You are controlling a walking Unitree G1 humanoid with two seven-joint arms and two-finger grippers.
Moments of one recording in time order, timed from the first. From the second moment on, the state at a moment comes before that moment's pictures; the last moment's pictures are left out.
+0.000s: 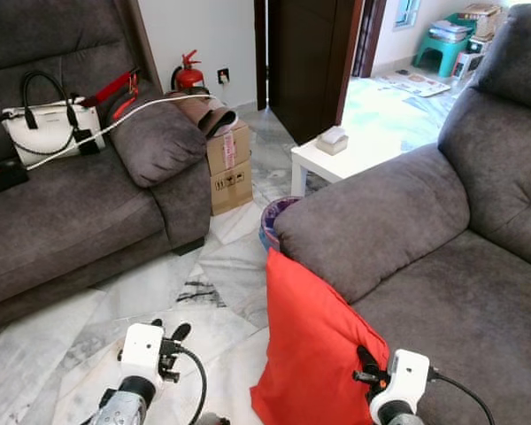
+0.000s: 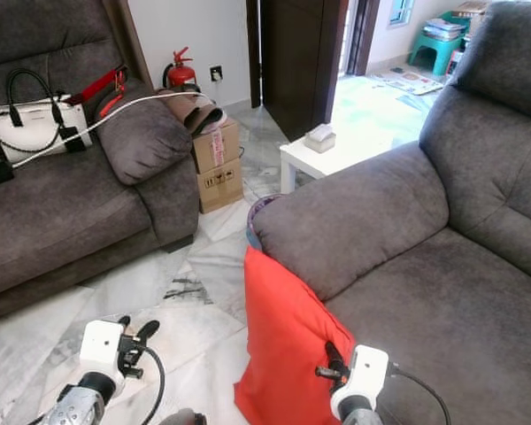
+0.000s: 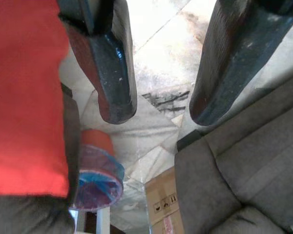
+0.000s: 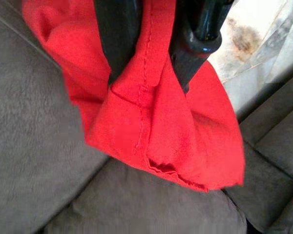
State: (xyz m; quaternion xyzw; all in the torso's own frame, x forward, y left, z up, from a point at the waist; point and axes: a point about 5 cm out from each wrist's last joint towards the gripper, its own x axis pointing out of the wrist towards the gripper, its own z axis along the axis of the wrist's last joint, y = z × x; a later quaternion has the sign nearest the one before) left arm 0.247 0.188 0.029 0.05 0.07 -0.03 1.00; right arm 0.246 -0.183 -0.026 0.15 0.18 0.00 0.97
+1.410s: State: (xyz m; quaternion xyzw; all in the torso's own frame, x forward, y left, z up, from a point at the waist) left arm 0.211 0.186 0.034 0.25 0.19 -0.47 0.83; right arm 0.236 -0.173 -0.005 -0.06 0.25 0.51 0.82
